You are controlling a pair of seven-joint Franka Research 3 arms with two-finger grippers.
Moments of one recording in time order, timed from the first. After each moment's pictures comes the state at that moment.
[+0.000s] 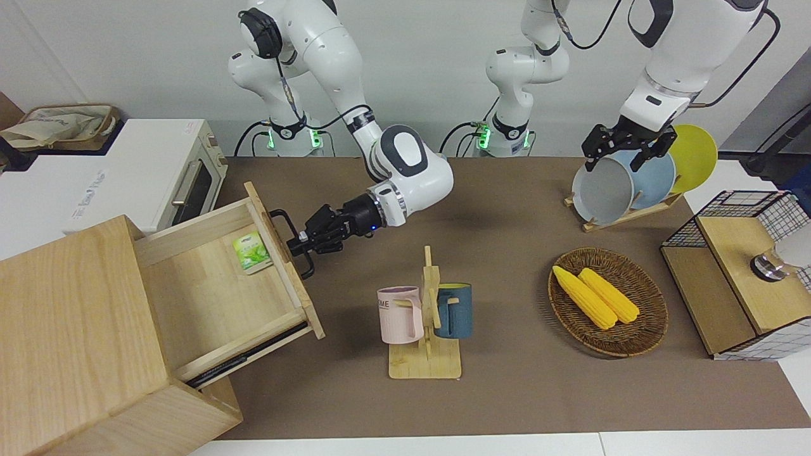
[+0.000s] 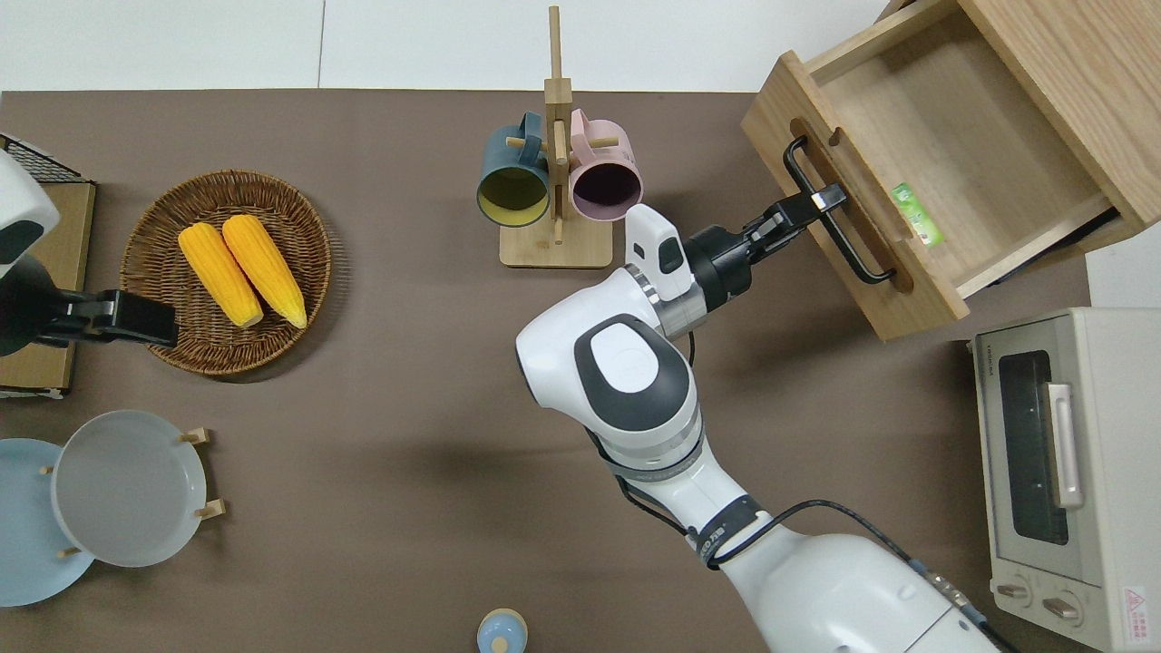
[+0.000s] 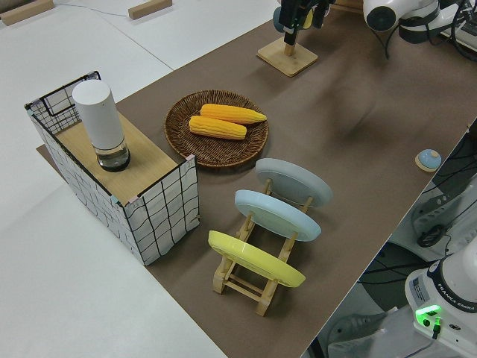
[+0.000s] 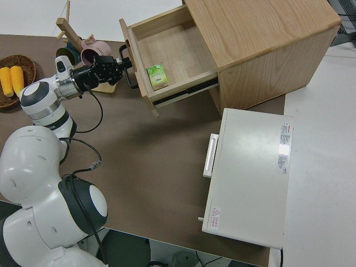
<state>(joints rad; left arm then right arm) 0.03 0.04 -0.06 -1.51 0.00 1.52 0.02 0.50 0.55 0.17 -1.56 -1.56 1.42 0.52</state>
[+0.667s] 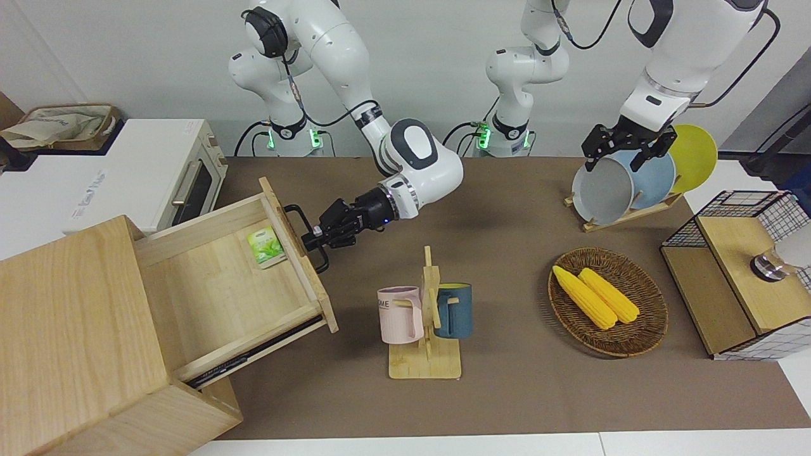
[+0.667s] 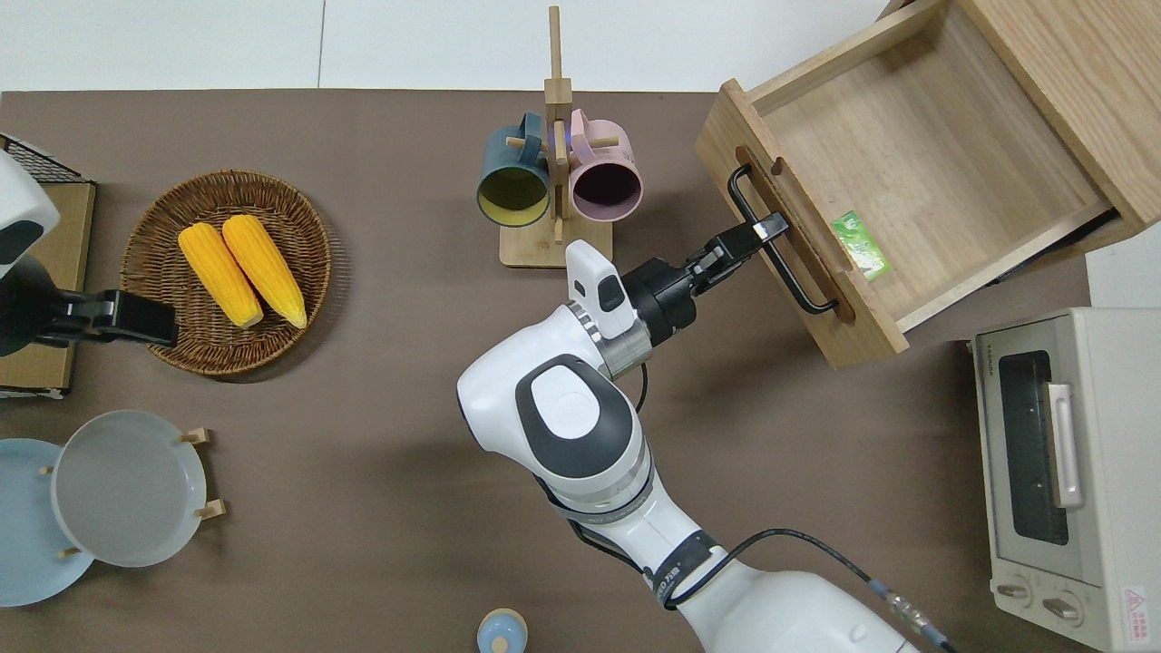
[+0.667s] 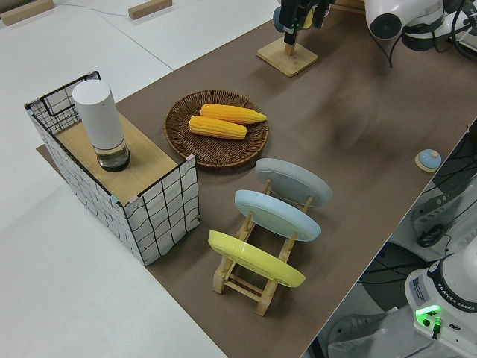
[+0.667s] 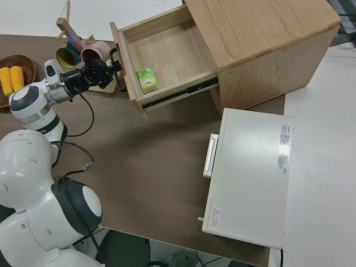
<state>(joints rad) 0.03 0.04 -0.06 -1.51 0.00 1.52 0.02 0.55 0.54 0.17 -1.55 -1.53 1.40 0.52</state>
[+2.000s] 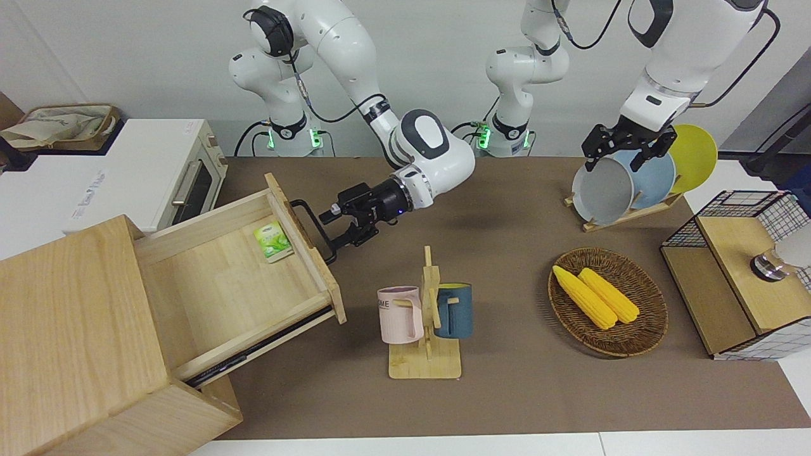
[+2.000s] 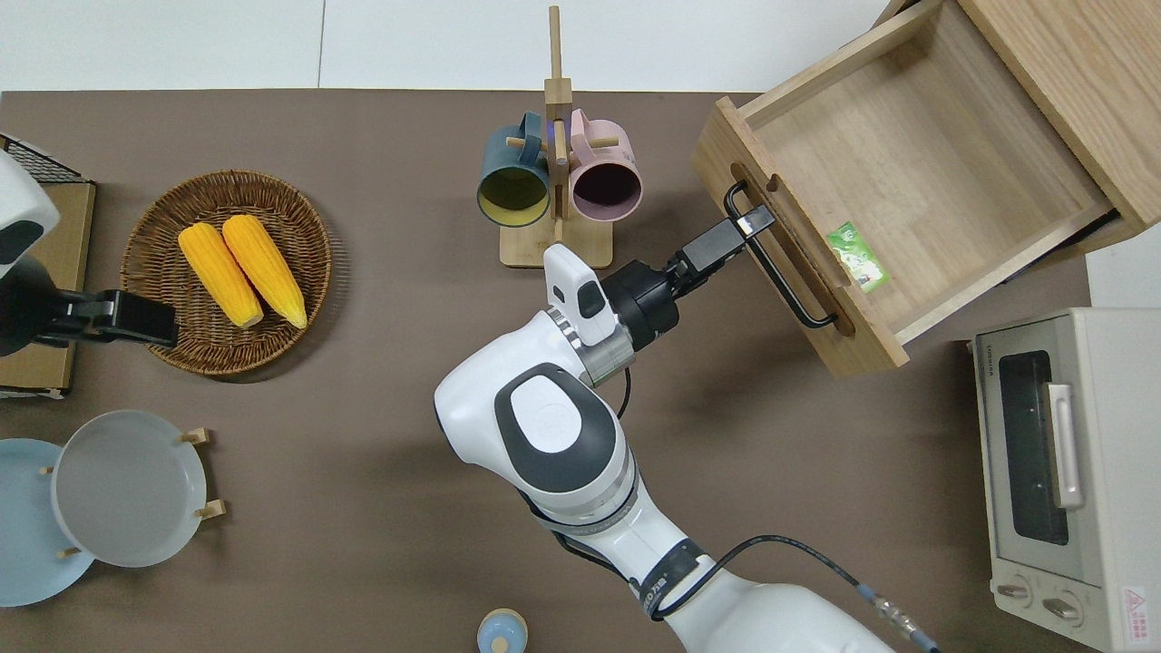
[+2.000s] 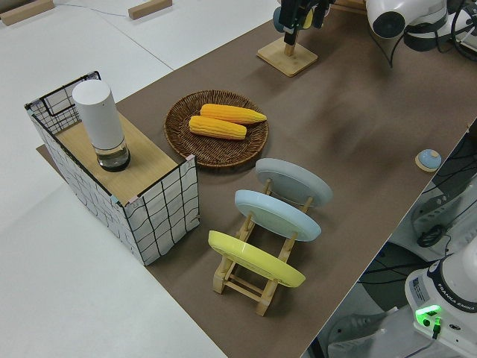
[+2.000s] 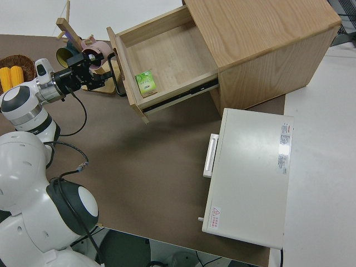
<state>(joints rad) 0.03 0.04 -0.06 -1.51 0.00 1.52 0.02 0.58 0.54 0.17 -1.52 -1.52 1.40 0.52</state>
